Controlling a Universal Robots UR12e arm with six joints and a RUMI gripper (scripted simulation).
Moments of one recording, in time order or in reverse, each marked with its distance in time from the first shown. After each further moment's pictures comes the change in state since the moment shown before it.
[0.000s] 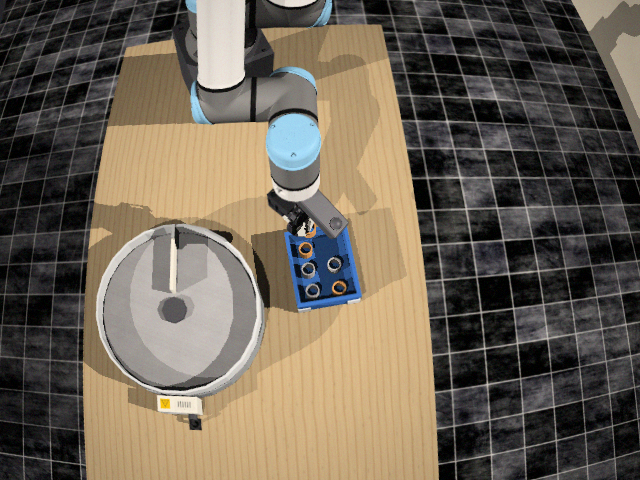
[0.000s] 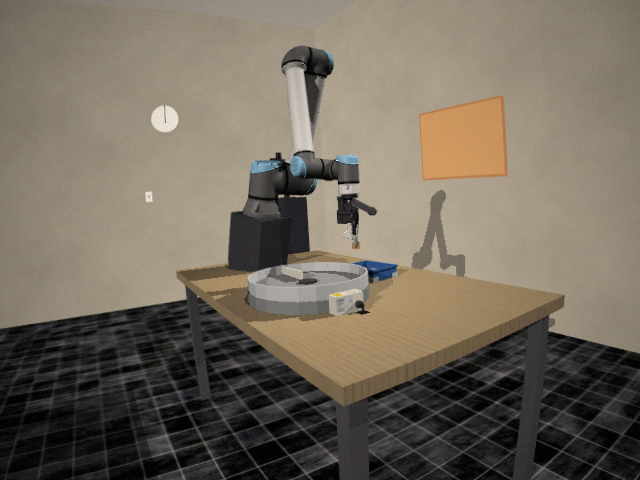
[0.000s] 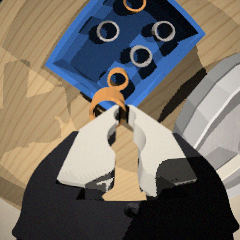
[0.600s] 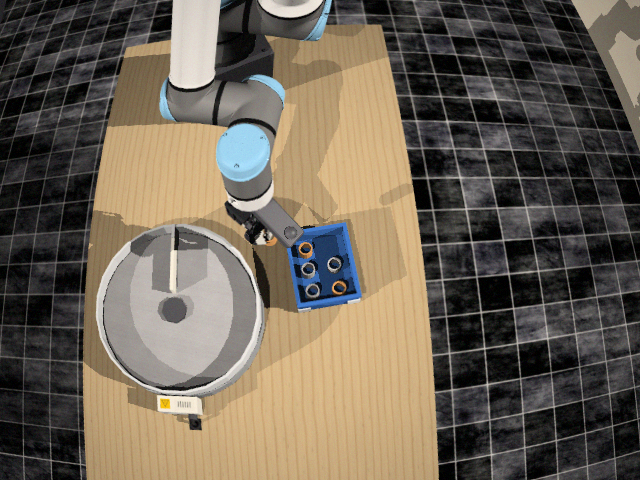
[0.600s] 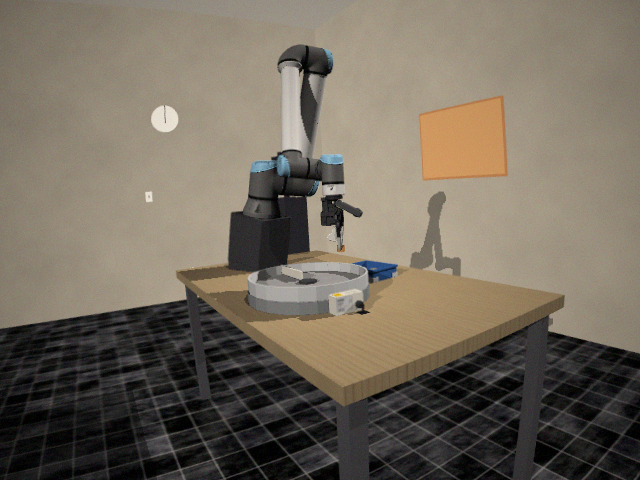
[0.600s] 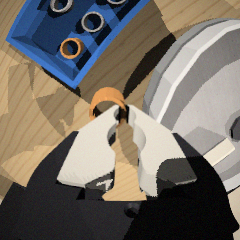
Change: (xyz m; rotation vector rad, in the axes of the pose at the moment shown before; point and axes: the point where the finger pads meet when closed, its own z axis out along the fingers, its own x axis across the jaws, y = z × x) arm 0.072 0.051 0.000 -0.001 0.001 0.001
